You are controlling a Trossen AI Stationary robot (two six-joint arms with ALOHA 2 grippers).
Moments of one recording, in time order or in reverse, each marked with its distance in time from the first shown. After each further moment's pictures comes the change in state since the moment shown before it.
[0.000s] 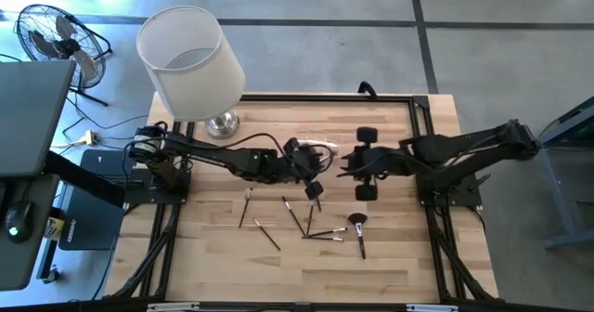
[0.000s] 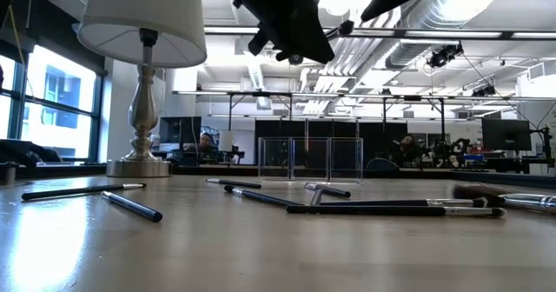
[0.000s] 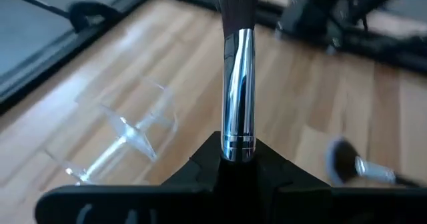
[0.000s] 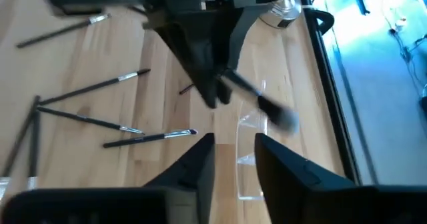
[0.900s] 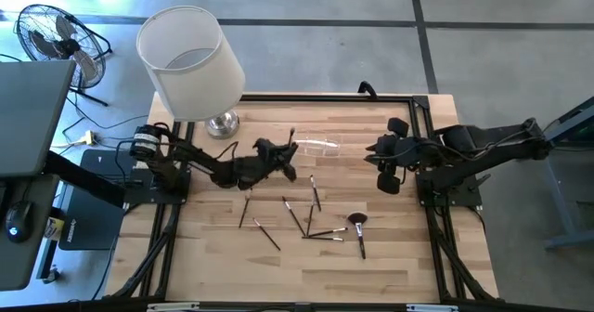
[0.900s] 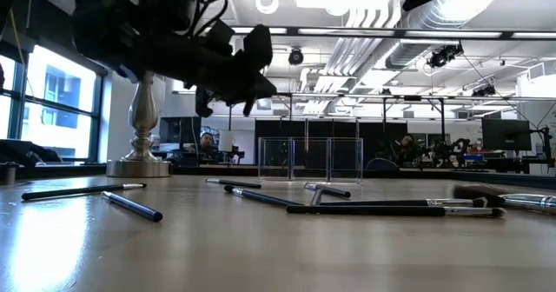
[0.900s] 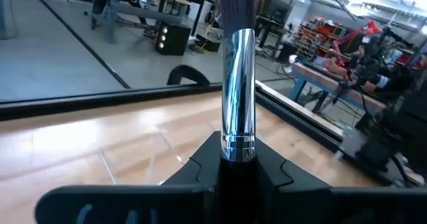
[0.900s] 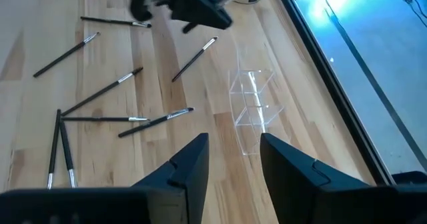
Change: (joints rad) left arm 0.067 -0.001 -0.706 1.231 -0.285 -0.060; right arm 0.004 -0.198 0.000 -0.212 0.031 0.257
